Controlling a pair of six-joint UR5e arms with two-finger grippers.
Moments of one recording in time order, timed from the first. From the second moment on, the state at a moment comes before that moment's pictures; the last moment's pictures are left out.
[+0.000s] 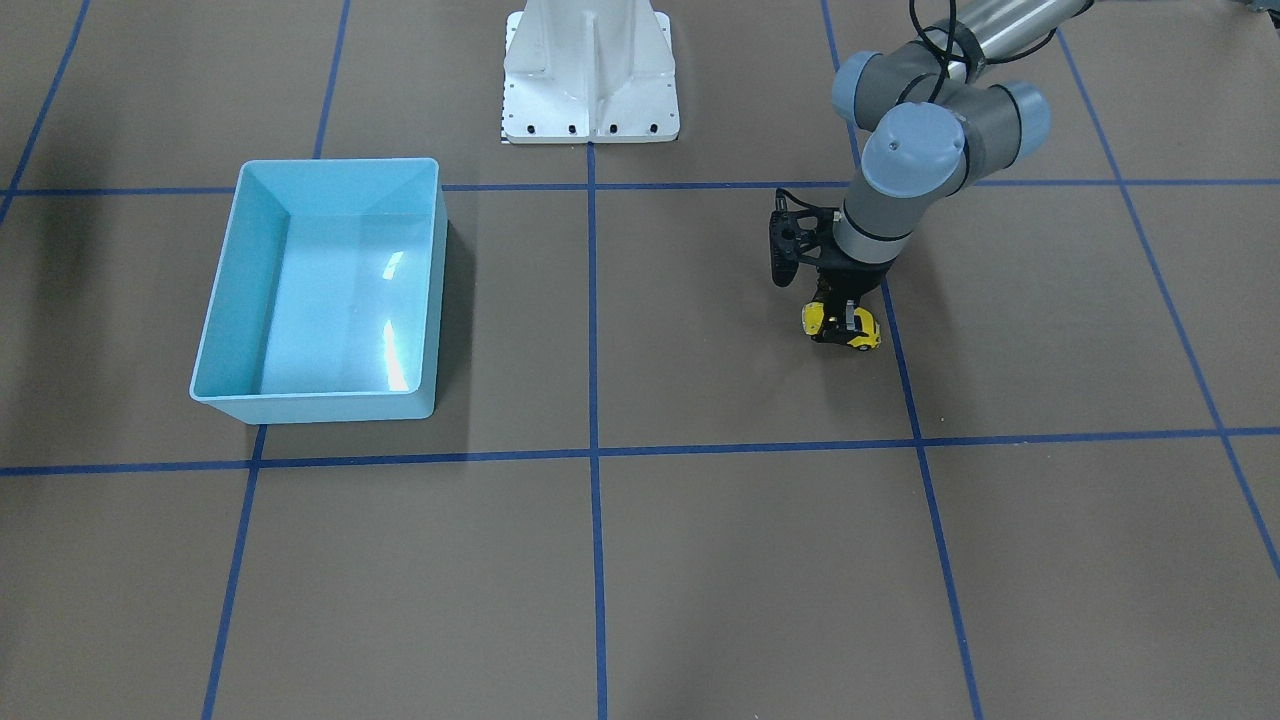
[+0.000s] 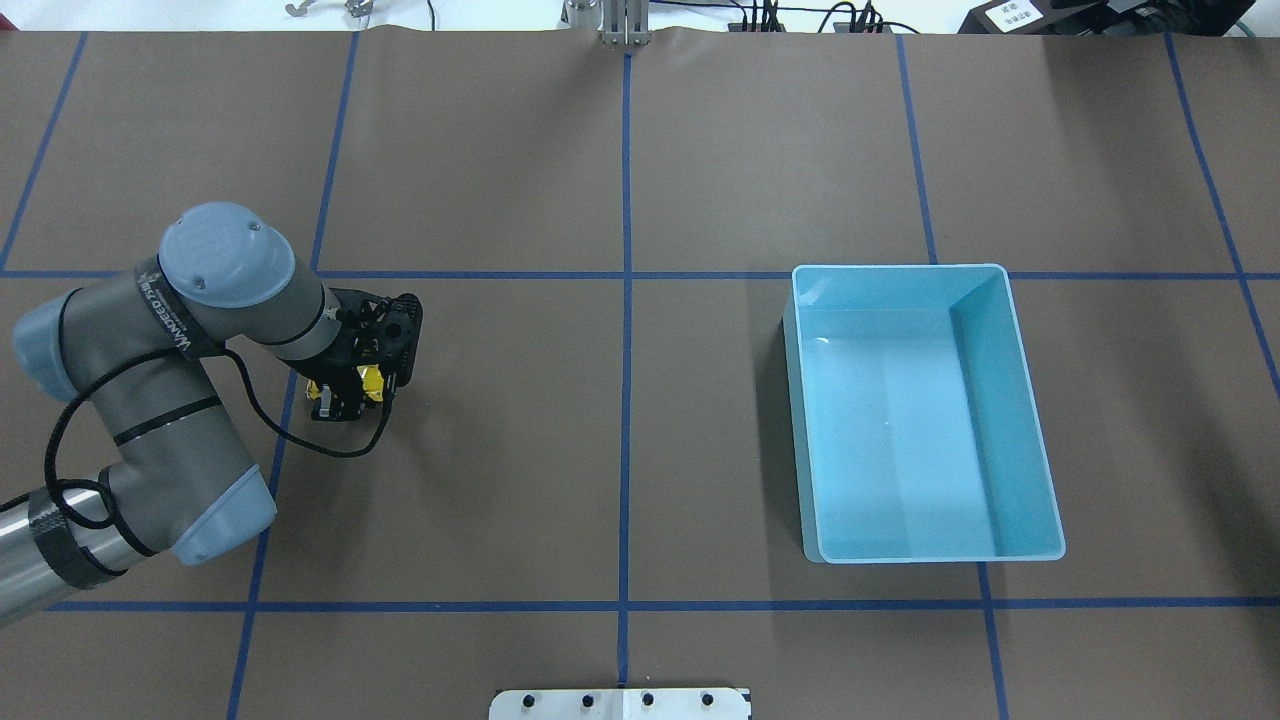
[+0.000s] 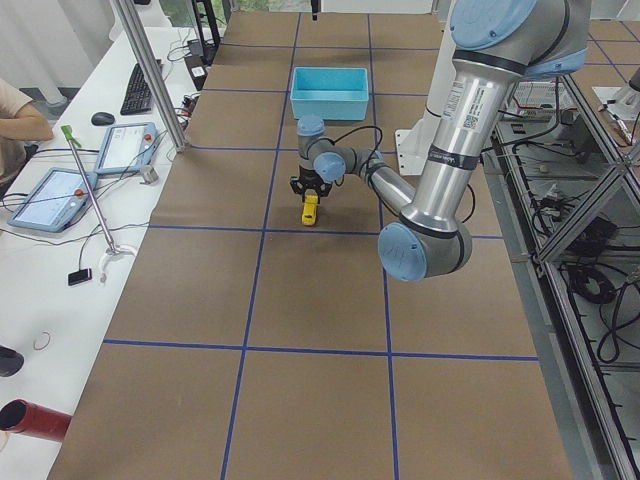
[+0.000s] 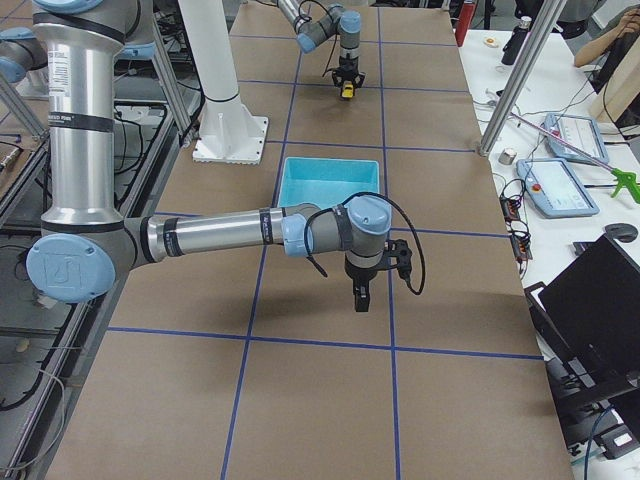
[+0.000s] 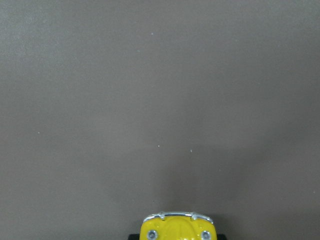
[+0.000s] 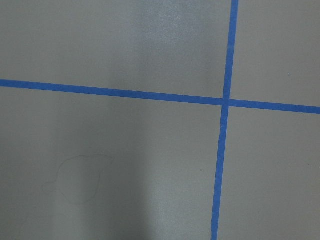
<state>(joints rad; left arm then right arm) -0.65 -1.93 -1.73 -1.75 -1.98 0.56 1.42 -1.63 1.76 -1.54 2.32 0.15</state>
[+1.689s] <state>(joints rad) -0.70 -1.85 -1.70 -1.86 -2.09 0.56 1.41 -1.63 1.76 -1.54 2.32 0.15</state>
